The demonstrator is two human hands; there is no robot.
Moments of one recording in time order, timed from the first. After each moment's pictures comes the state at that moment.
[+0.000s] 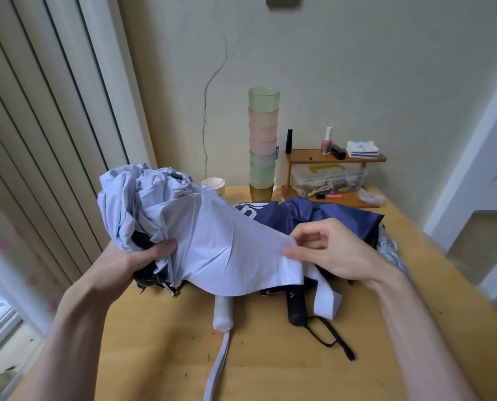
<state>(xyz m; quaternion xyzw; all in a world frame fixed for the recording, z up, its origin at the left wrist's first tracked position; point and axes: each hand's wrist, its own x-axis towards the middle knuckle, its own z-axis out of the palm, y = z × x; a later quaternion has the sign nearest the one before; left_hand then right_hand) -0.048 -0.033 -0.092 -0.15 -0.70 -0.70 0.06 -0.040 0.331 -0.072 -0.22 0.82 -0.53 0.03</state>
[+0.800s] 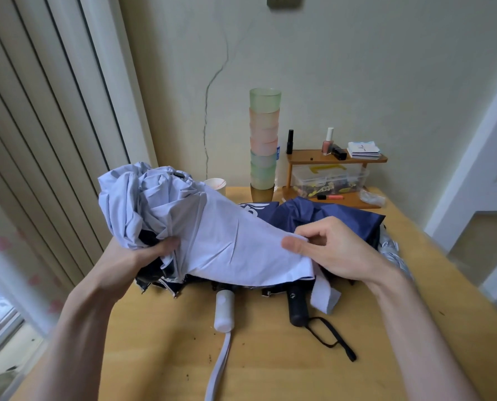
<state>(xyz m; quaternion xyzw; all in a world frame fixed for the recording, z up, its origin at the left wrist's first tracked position) -0.048 -0.027 -0.088 -0.10 -0.72 -0.69 0.07 -0.037 0.325 -0.065 -0.25 0.83 -0.50 0.00</state>
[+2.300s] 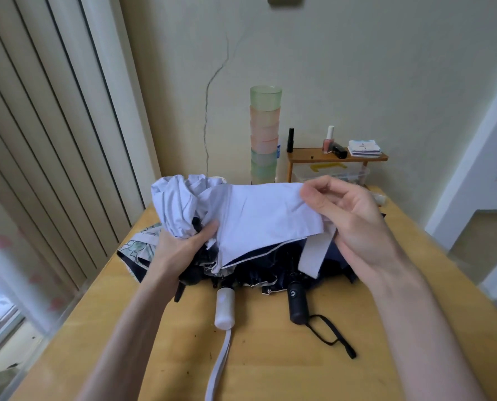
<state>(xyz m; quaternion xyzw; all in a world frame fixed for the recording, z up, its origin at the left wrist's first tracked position) -0.062 0.039 -0.103 -0.01 -0.69 -0.72 0.06 -0.014 0.307 -0.030 -0.15 0.63 -0.75 -0.10</state>
